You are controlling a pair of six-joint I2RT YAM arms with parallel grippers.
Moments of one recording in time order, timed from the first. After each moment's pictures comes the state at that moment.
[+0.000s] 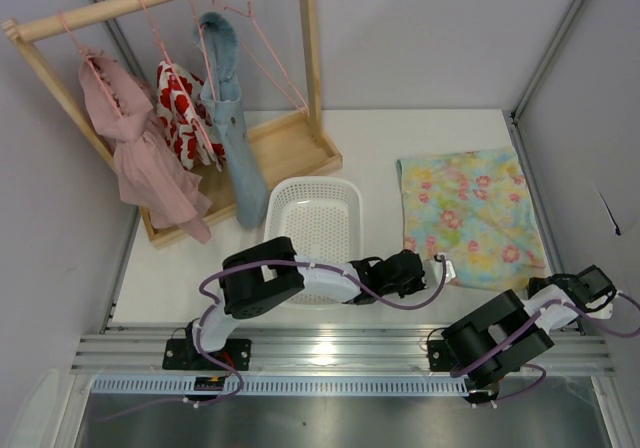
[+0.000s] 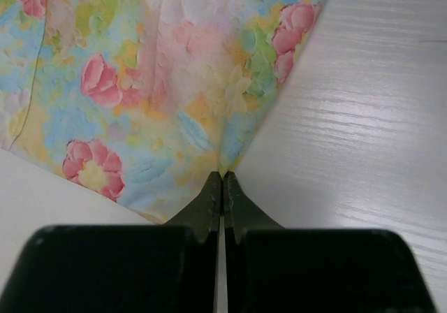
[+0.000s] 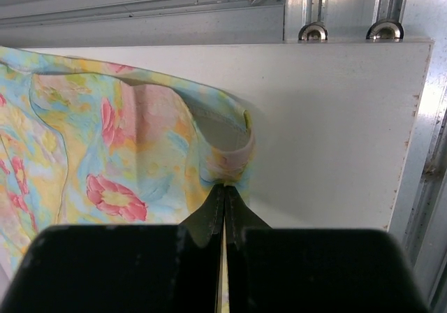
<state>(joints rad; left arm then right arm) -1.27 2.12 1.24 0.31 -0.12 0.24 -1.09 1.01 0.39 -0.33 -0.22 0.68</state>
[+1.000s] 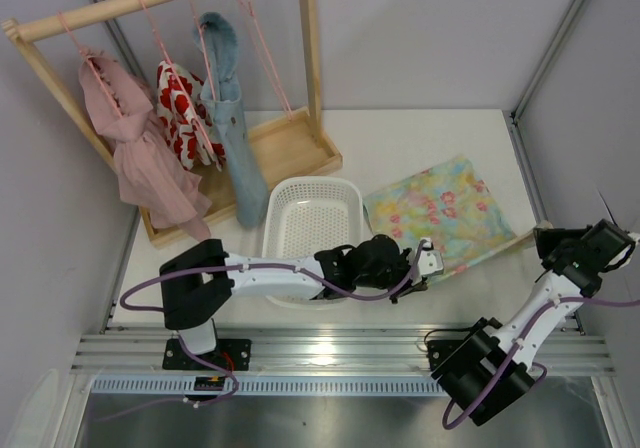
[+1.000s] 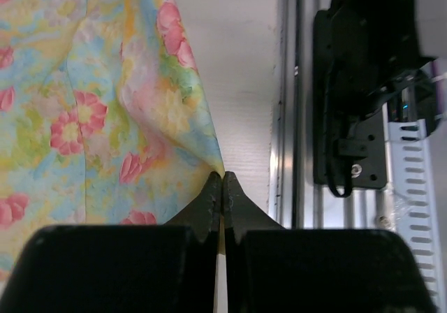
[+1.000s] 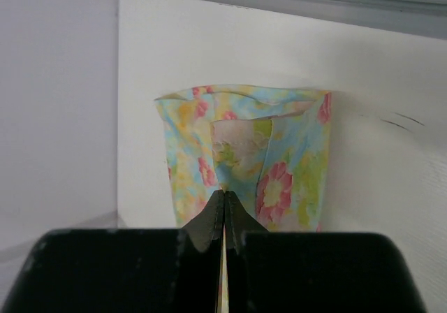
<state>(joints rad) -1.27 1.75 1.09 0.22 0.20 0.07 -0.87 0.83 0.68 -0.50 -0.35 0.85</state>
